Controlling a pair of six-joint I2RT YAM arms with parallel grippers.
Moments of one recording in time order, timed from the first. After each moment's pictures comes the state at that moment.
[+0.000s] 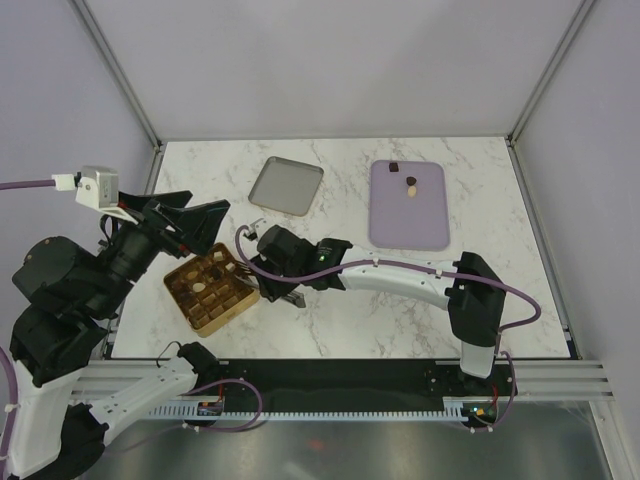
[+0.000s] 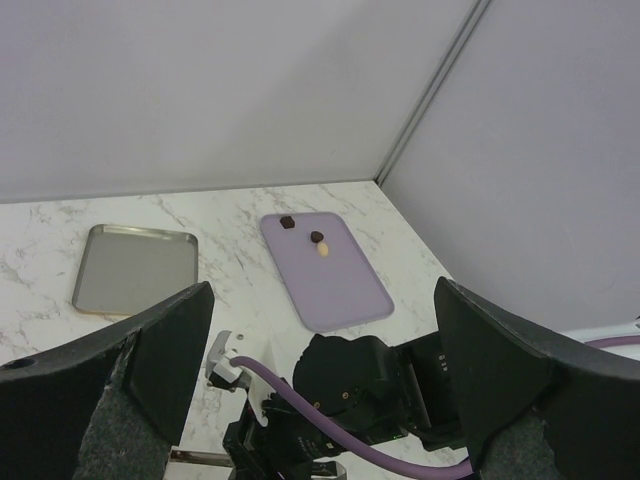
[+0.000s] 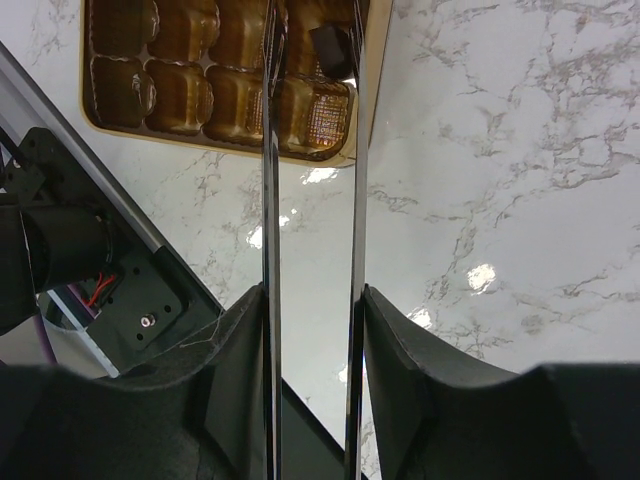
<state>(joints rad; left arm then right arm) -0.68 0.71 1.51 -0.68 -0.19 -0.35 1.16 1.85 1.54 -0.49 0.03 0.44</state>
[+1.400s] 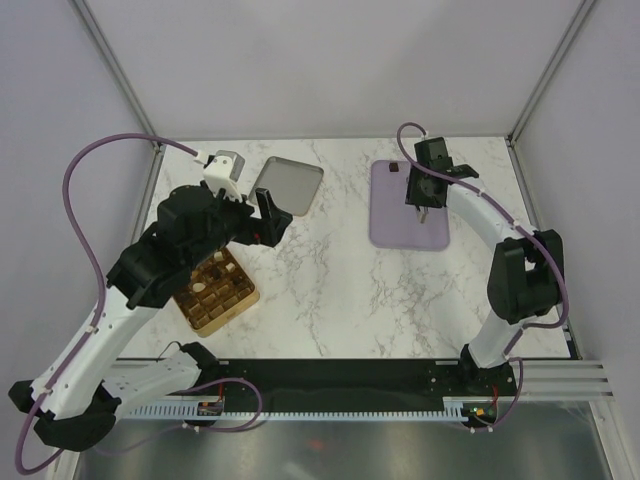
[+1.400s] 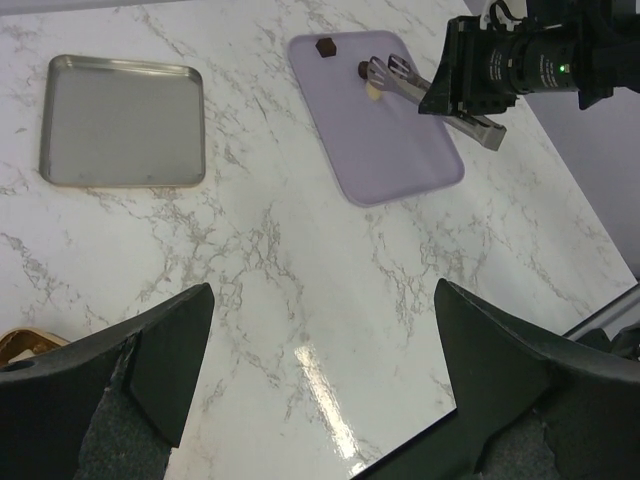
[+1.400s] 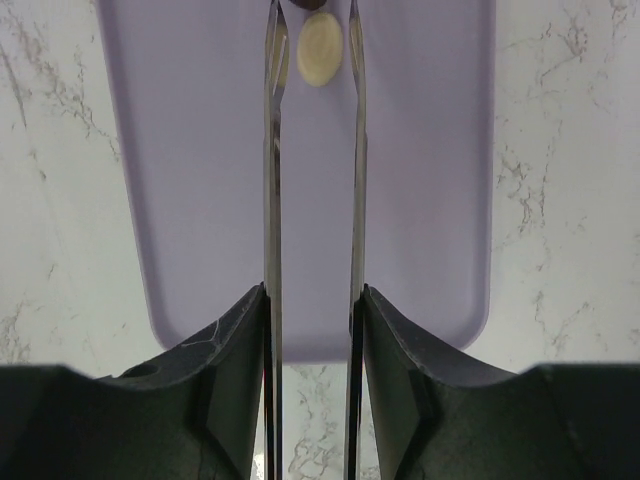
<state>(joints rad) -0.68 0.94 1.31 -0.69 -0.12 -0.35 0.26 1.73 1.39 -0.58 0.22 0.36</state>
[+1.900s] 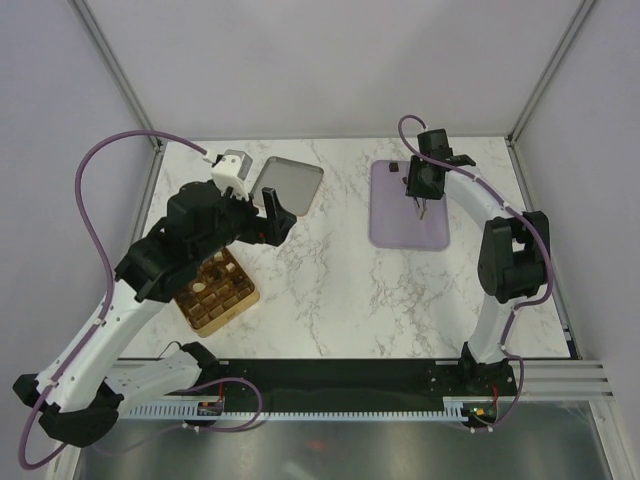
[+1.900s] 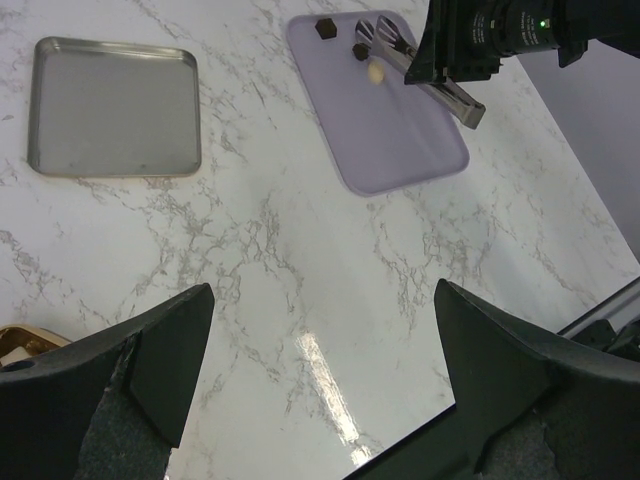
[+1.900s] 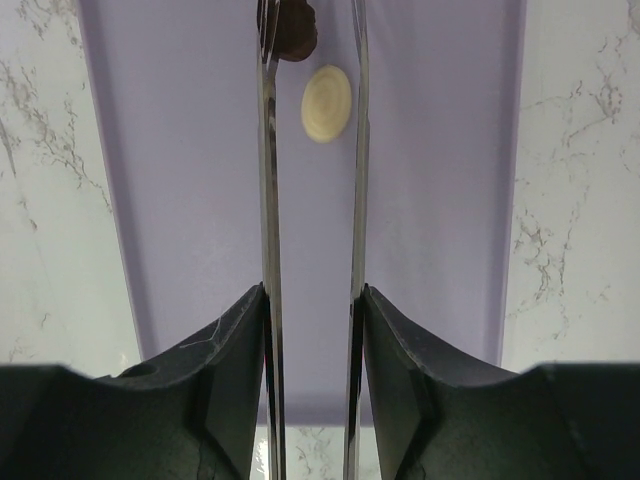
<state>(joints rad) -0.68 0.97 1.30 -0.69 -0.10 -0.35 0.19 1.89 1.52 -0.57 0.15 0.32</state>
